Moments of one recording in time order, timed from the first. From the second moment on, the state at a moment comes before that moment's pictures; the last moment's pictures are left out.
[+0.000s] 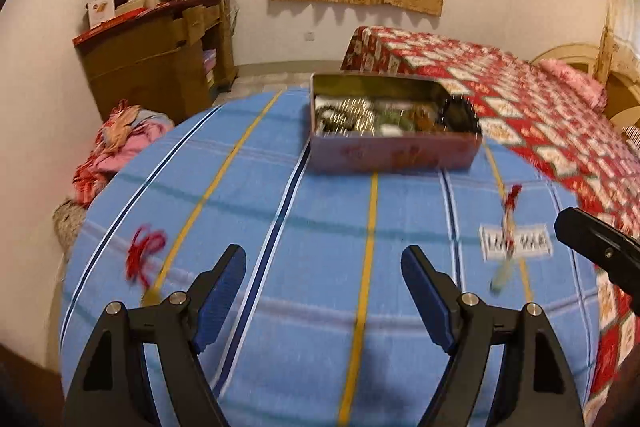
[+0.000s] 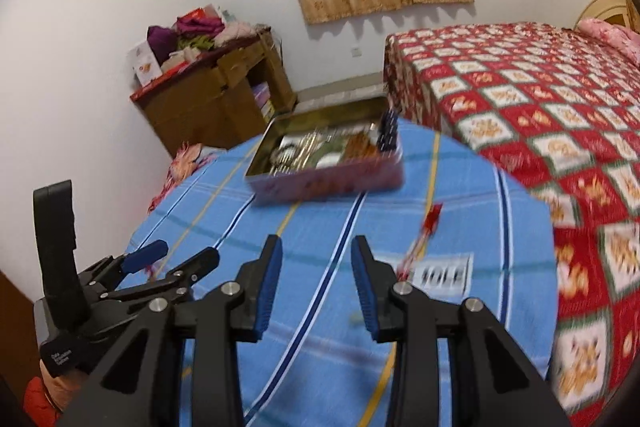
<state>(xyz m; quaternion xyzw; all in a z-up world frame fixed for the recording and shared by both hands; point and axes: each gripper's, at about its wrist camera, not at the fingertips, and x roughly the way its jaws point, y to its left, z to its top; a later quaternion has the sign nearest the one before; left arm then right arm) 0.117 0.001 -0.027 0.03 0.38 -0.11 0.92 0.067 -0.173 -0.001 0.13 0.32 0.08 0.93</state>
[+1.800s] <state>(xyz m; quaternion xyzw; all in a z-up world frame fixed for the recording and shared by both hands) 0.169 0.136 -0.064 -0.06 0.41 -0.01 0.91 0.007 -0.150 -0.054 0.12 0.39 0.09 0.91</state>
